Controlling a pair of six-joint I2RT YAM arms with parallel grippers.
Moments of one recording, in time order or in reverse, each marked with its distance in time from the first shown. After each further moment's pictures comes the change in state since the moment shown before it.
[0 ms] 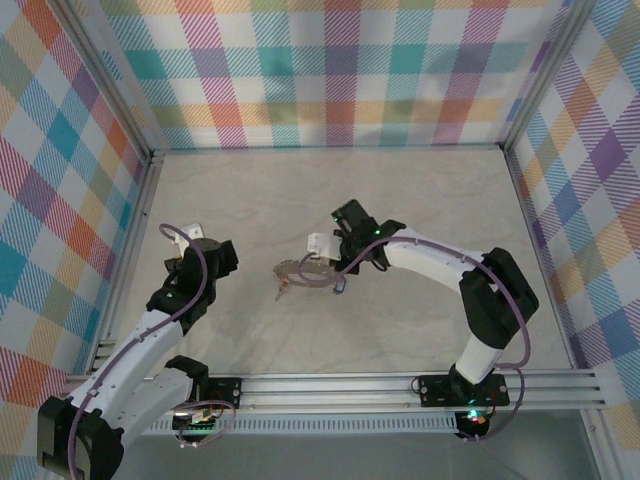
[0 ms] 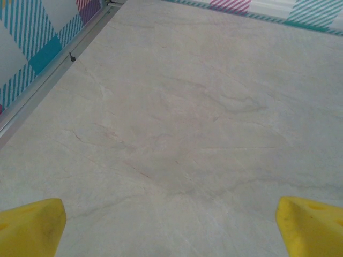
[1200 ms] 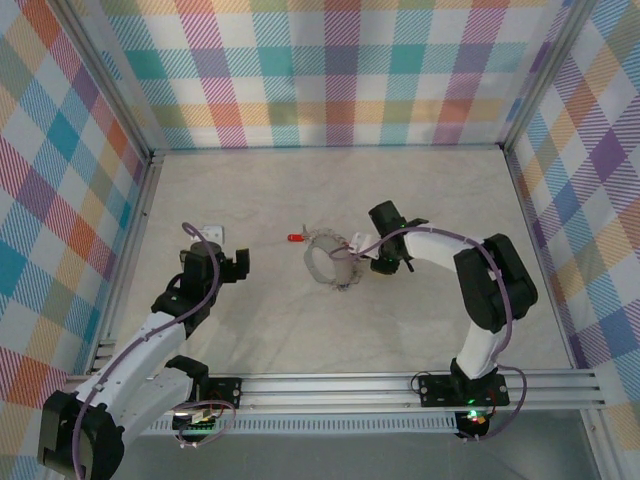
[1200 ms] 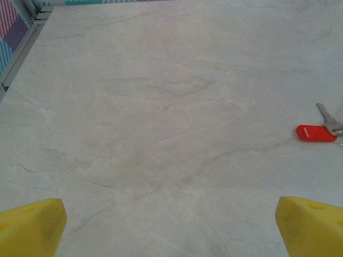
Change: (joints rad) left arm 0.002 0.018 -0.070 0.150 0.184 0.263; right arm -0.237 0.052 -0.131 -0.039 0.146 -0.005
